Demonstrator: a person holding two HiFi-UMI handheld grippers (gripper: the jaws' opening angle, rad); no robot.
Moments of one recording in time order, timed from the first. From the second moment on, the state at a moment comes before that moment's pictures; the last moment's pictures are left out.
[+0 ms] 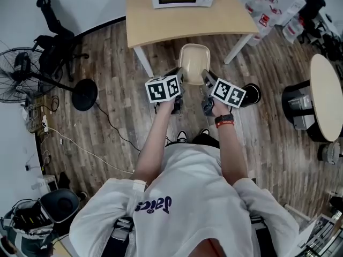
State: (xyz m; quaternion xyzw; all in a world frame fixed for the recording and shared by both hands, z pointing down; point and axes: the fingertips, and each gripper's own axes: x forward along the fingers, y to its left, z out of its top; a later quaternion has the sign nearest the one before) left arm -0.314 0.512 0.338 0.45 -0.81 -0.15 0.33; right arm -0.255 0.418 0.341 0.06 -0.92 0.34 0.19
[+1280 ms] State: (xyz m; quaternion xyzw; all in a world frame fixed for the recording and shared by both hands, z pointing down) left arm -0.176 0.204 0.325 0.66 -0.67 -0.04 0.34; right arm -0.085 0.147 0.343 0.30 -0.86 0.41 0.08
